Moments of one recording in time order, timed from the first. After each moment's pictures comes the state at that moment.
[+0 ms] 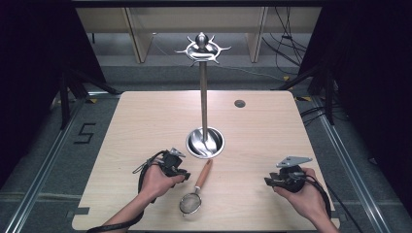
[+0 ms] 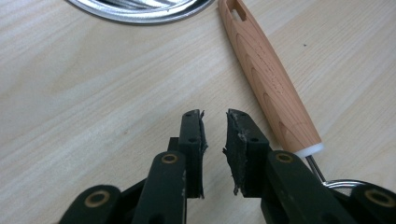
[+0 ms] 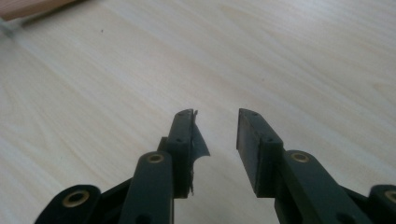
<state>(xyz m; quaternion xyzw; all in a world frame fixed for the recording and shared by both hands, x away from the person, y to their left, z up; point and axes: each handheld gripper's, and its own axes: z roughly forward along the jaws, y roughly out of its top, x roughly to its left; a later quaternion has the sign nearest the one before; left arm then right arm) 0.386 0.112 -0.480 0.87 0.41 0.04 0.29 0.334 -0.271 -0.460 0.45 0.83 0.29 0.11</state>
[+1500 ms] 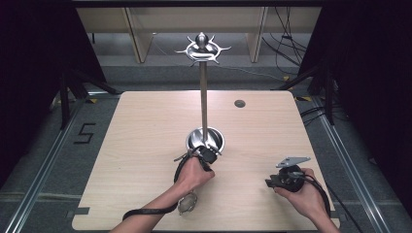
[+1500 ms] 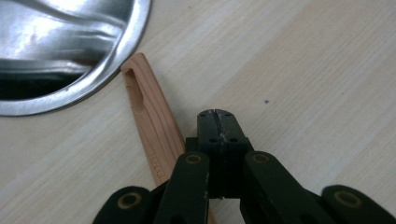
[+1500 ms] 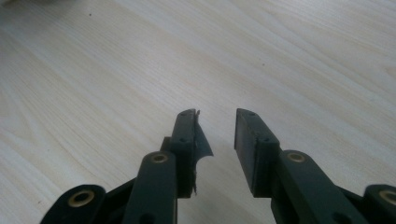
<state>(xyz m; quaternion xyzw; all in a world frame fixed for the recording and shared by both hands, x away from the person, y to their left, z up) 0.410 0.011 -0.481 0.90 0.38 0.06 0.18 0.340 -0.274 -0.469 0.46 0.84 0.28 0.10</state>
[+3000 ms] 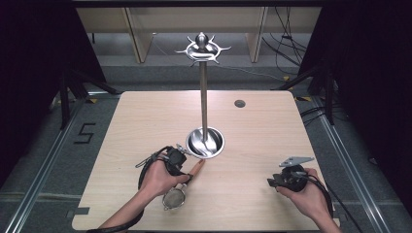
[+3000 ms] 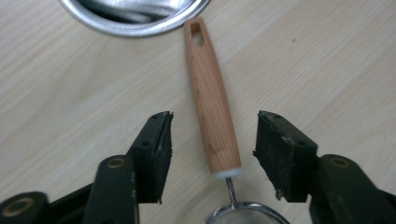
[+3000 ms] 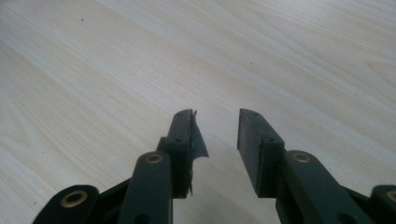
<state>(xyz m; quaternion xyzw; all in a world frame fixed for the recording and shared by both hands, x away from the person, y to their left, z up) 0.377 0.098 -0.446 0.88 0.41 0.07 0.23 0.339 -0.280 -0.467 0.48 0.83 0.28 0.10</state>
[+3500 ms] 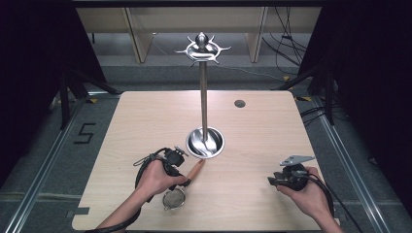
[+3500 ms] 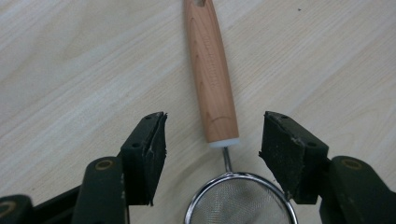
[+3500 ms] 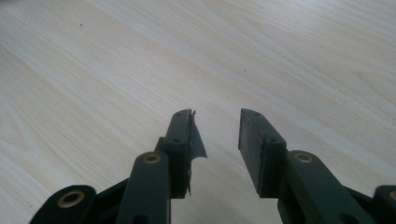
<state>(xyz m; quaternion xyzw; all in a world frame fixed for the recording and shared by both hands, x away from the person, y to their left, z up) 0.381 0.099 -0.450 0.88 0.43 0.02 0.20 0.339 -0.279 -0.466 0.48 0.82 0.30 0.11</state>
